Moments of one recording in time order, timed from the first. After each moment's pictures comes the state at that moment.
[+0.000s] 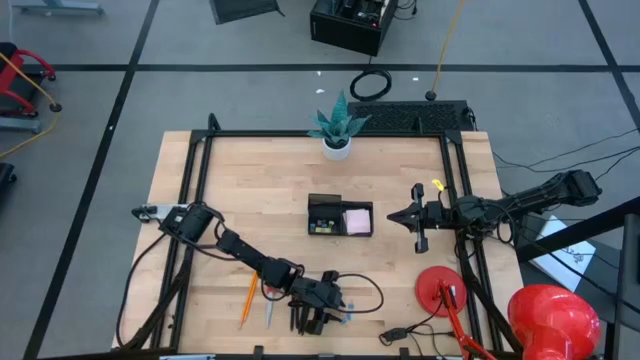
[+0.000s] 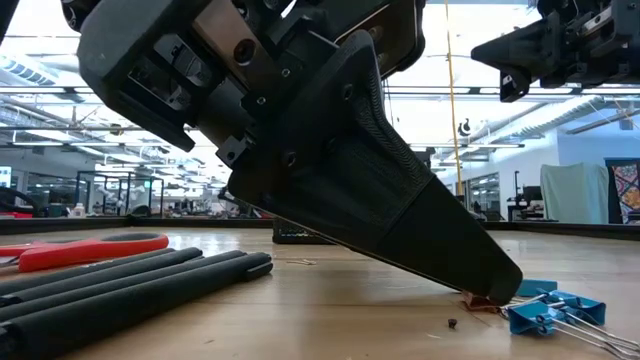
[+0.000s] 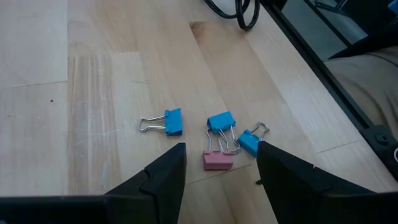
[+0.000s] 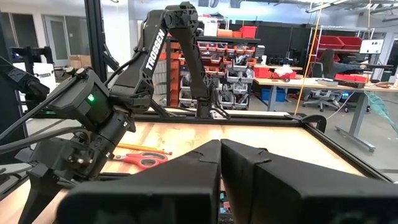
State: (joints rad) left arm -0.44 2.21 1.25 0.32 0.05 -0.23; right arm 0.20 0.64 0.08 0.62 0.21 -0.04
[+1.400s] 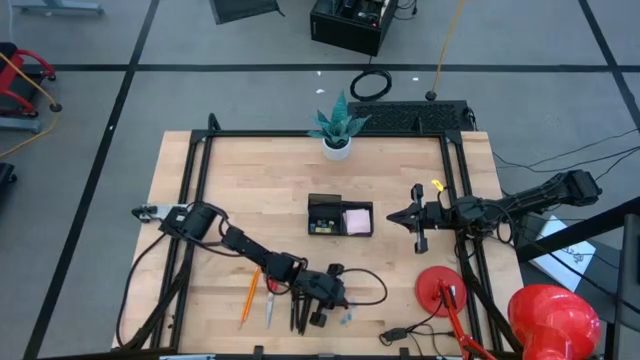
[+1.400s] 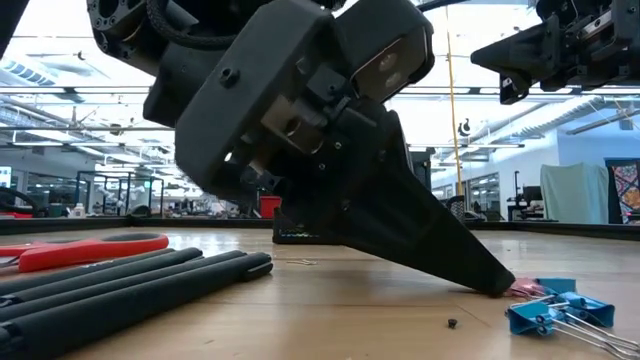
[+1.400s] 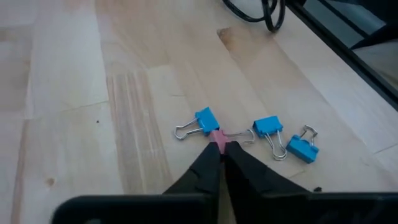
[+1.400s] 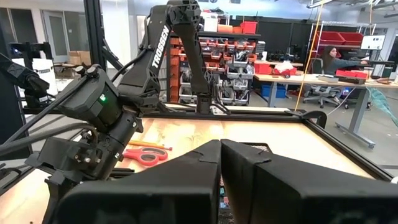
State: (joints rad) left arm -0.41 2.25 1.25 0.33 0.07 -0.10; right arm 0.20 0.64 0.08 0.61 0.21 -0.03
